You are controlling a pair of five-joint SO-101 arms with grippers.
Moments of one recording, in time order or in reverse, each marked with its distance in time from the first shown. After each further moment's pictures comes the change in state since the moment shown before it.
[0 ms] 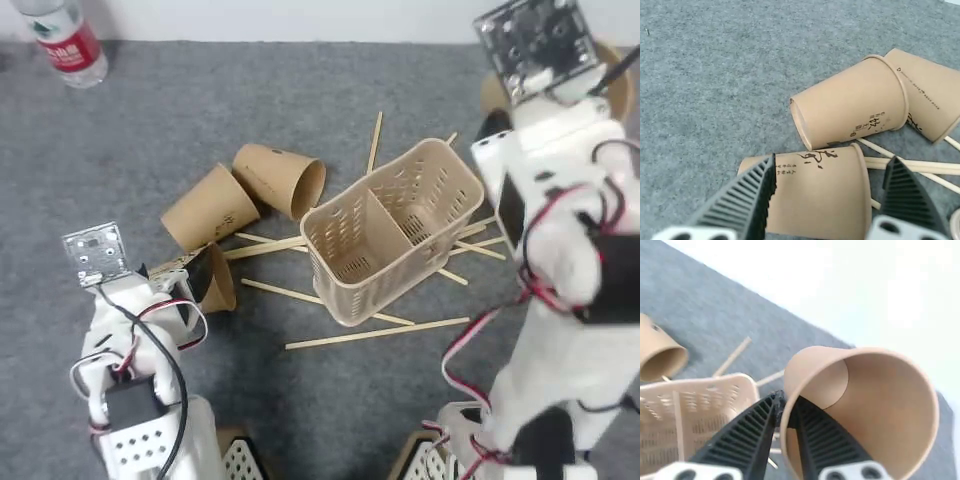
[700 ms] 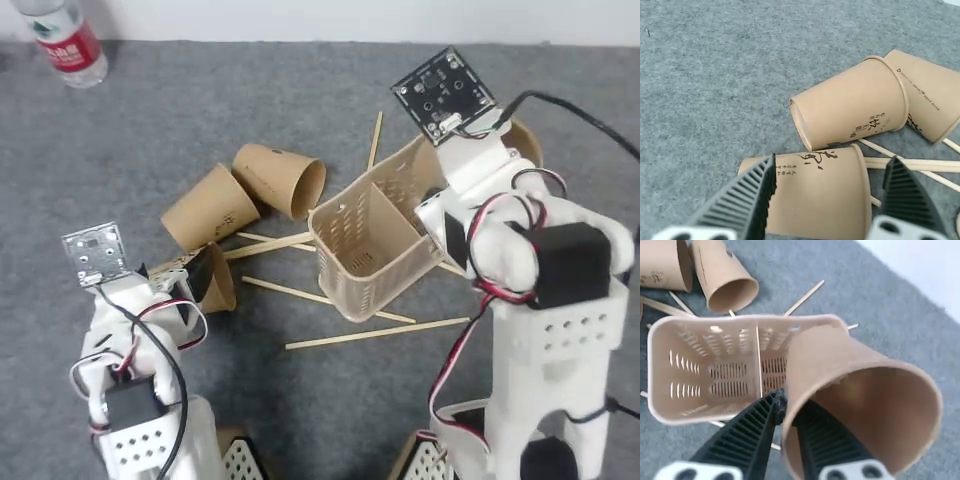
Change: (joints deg) left arm 0.0 0.0 0.0 -0.1 0.0; right arm -9.1 -9.1 28.4 0.1 -0.9
